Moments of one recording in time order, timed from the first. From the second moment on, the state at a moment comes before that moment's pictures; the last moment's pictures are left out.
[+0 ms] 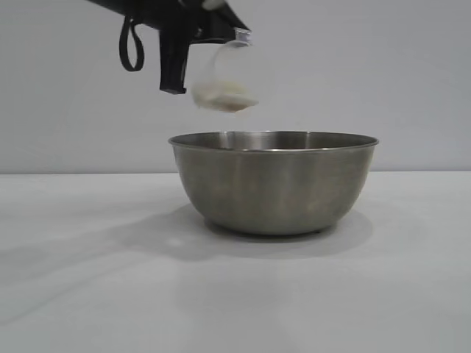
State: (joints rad) left arm -0.52 1.87 -1.04 0.65 -0.66 1.71; right arm 0.18 -0.02 -0.49 0.18 1.15 -0.19
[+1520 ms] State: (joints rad) left arm -0.44 1.87 -0.81 -0.53 -0.93 0.55; right arm 0.18 -0.02 -0.49 0.18 1.15 -0.19
